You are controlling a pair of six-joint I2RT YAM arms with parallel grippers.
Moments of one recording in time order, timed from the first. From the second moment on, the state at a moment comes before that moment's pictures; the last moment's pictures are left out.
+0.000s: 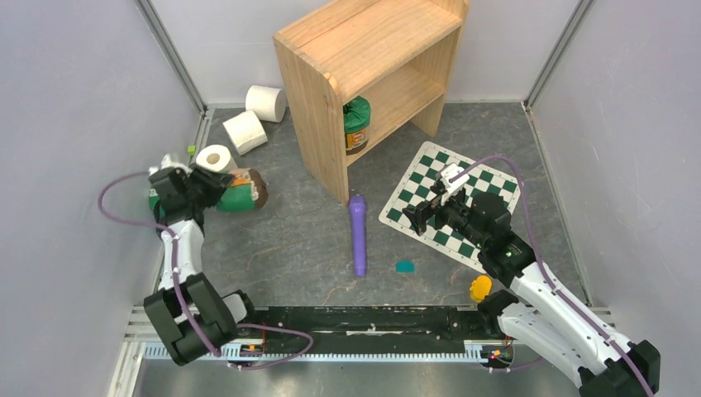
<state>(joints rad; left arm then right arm) 0.56 1.17 0.65 -0.04 0.50 -0.70 0.53 0.75 0.55 -0.02 -0.16 -0.05</state>
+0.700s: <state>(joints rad) -0.42 0.83 0.83 -0.61 0.18 -0.21 0.53 0.78 0.59 -0.07 -0.22 -0.07</state>
